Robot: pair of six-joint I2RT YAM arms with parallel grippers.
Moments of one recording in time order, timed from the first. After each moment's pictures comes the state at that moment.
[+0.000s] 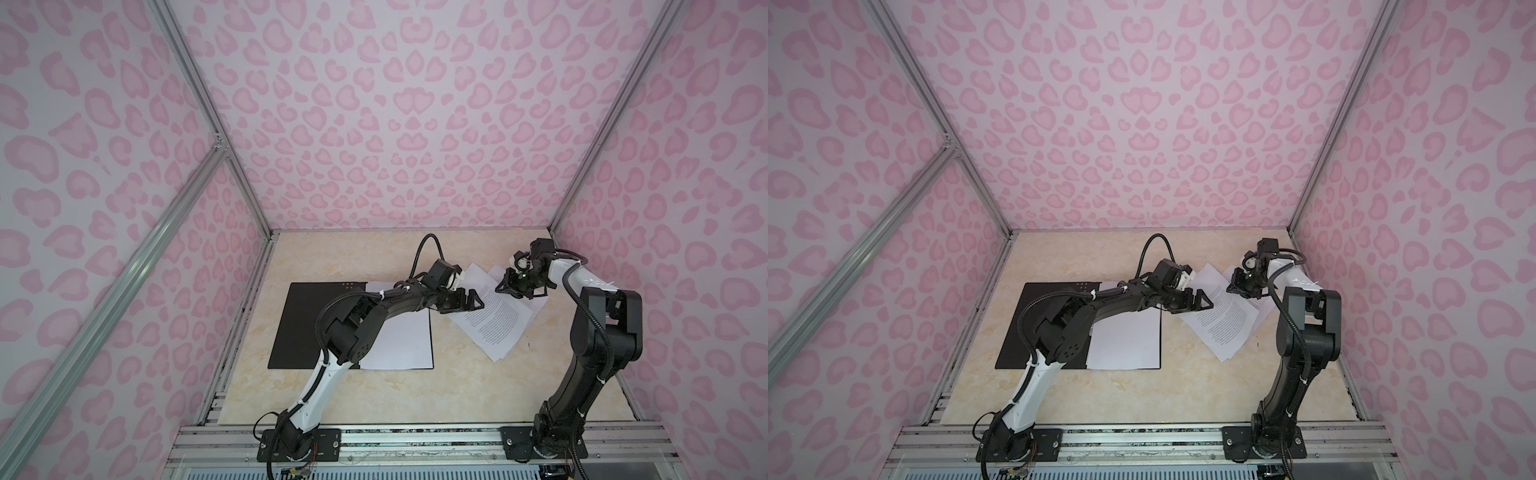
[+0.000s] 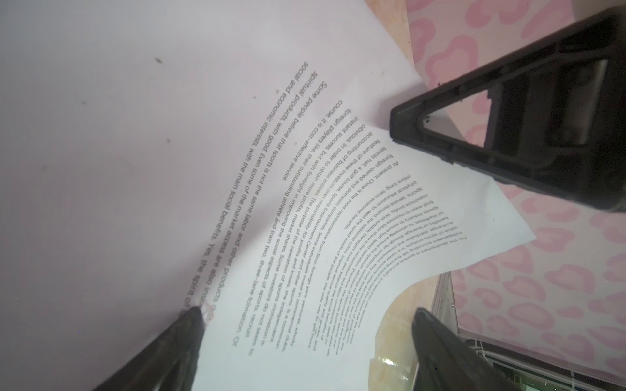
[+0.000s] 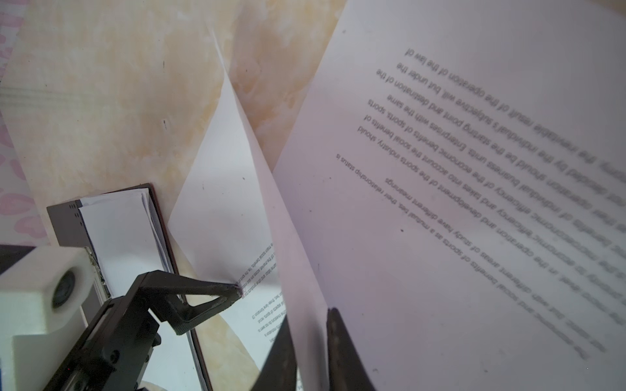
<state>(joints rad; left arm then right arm) -0.78 2.37 1.73 -0.16 0.56 -0.69 -0.11 1.90 1.36 -0.75 -0.47 0.22</state>
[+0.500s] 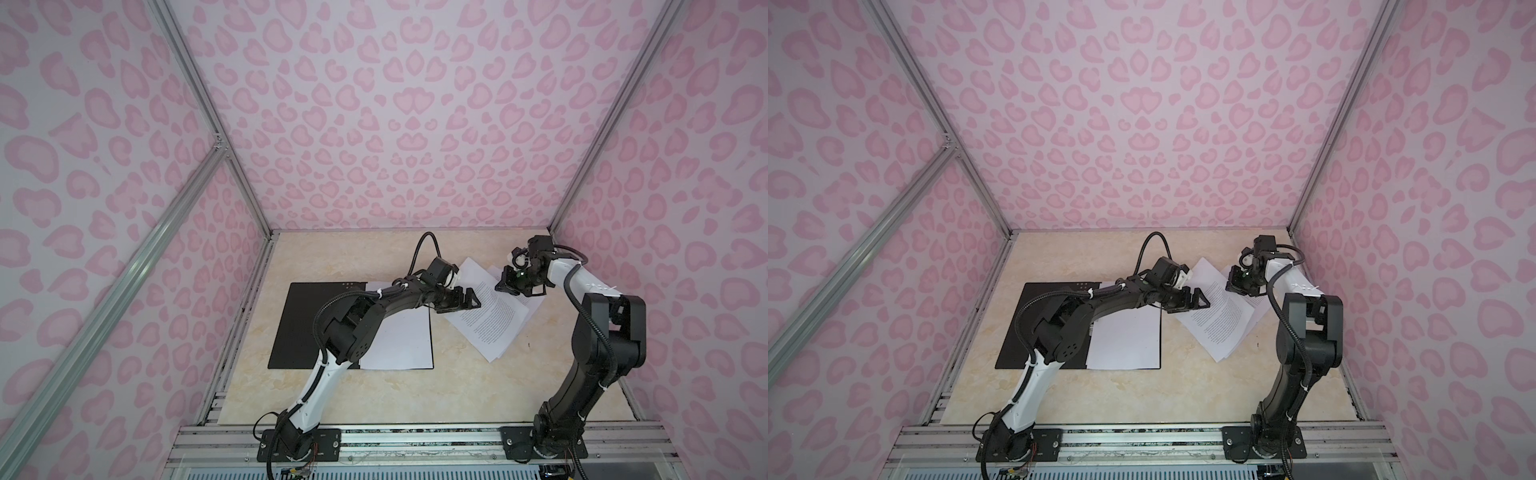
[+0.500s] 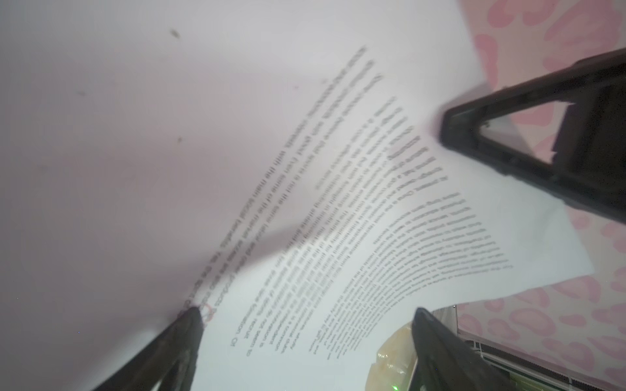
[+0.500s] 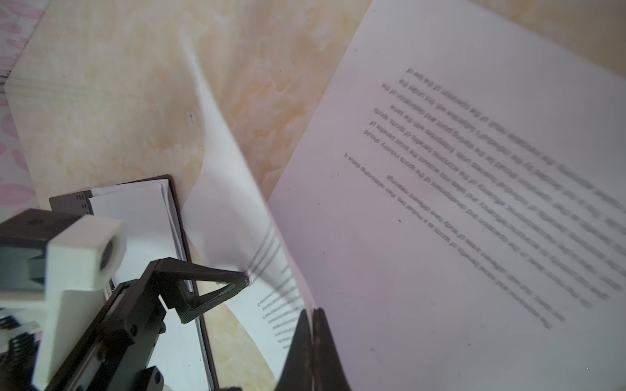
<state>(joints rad) -0.77 2.35 1.77 -0.26 0.56 -0.70 -0.08 1.82 1.35 -0.76 -0.45 0.23</state>
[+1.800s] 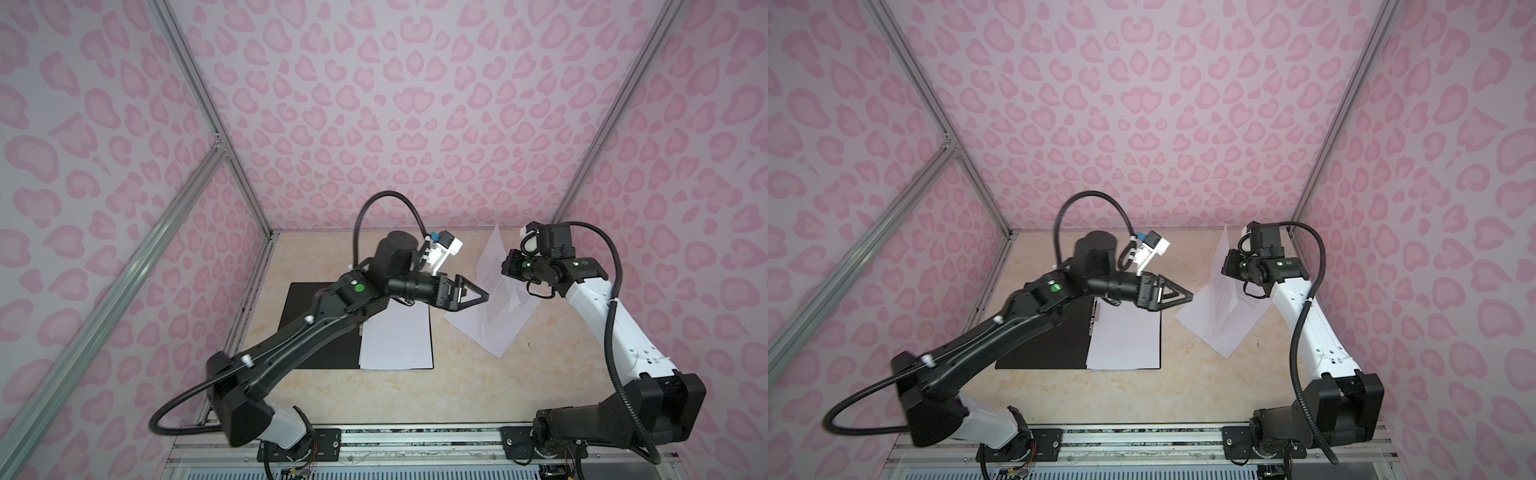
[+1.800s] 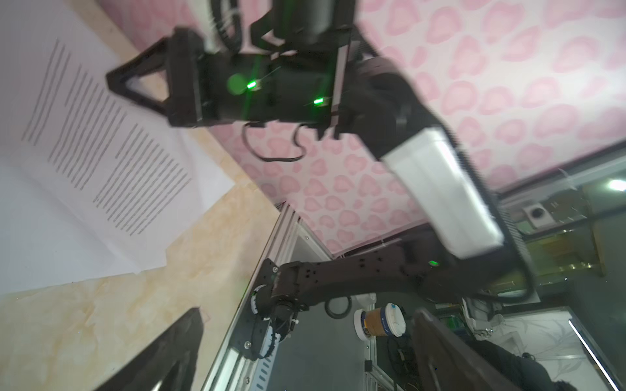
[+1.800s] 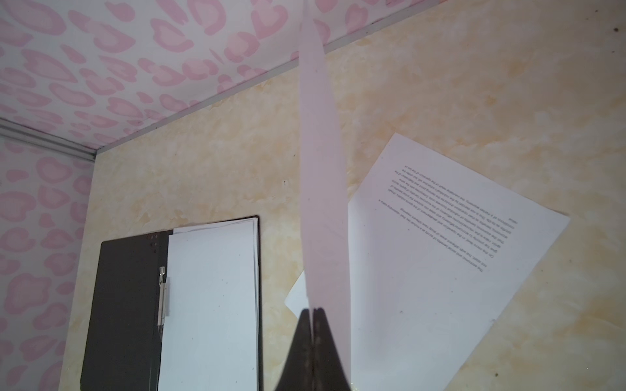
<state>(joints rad) -0.85 1.39 1.48 -0.33 0.71 -0.68 0.13 1.38 1.34 -0.75 -0.17 0.41</state>
